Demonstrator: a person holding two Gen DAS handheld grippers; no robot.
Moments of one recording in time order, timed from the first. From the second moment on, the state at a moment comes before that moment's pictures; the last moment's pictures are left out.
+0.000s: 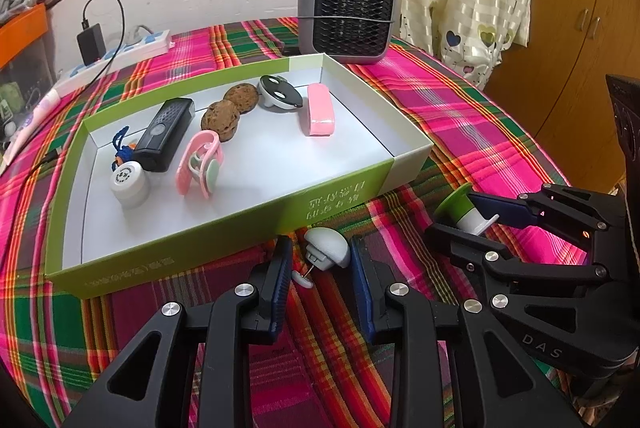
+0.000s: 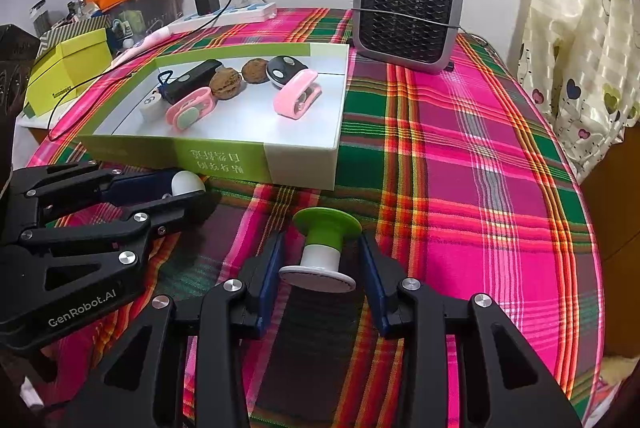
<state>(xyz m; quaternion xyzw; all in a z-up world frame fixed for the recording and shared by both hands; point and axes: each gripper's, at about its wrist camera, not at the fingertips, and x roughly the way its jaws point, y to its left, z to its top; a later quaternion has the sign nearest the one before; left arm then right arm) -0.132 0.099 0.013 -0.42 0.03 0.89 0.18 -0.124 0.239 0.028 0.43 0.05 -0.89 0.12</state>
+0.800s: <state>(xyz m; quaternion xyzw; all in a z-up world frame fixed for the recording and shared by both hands) -0.113 0.090 0.027 -0.41 0.03 0.90 0.18 -0.111 0.234 0.042 0.42 0.05 -0.90 0.13</state>
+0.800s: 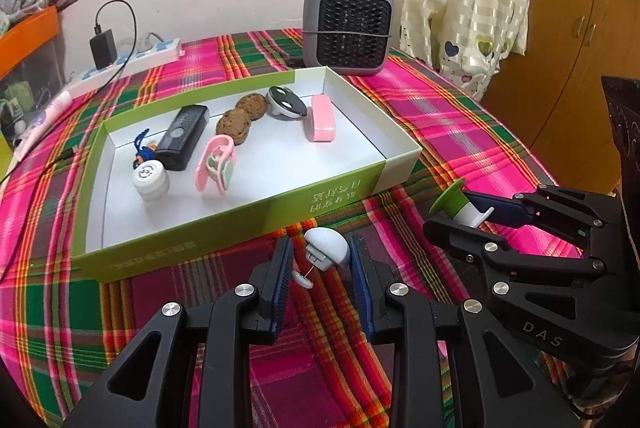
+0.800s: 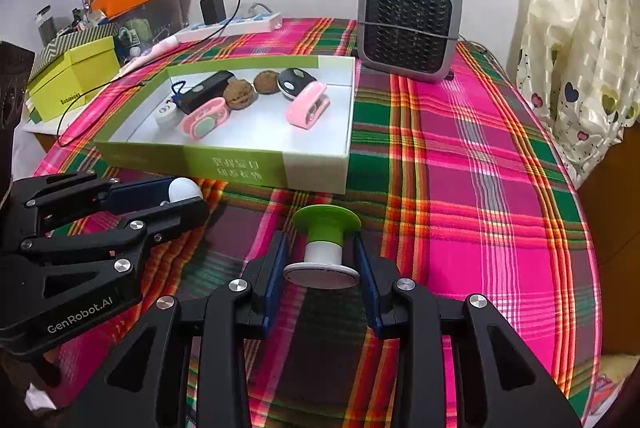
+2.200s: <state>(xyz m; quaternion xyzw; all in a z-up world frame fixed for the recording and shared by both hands) -0.140 0.025 0.054 -0.38 -0.01 0.92 0.11 -0.148 0.185 0.084 0.38 0.07 -0.91 0.18</state>
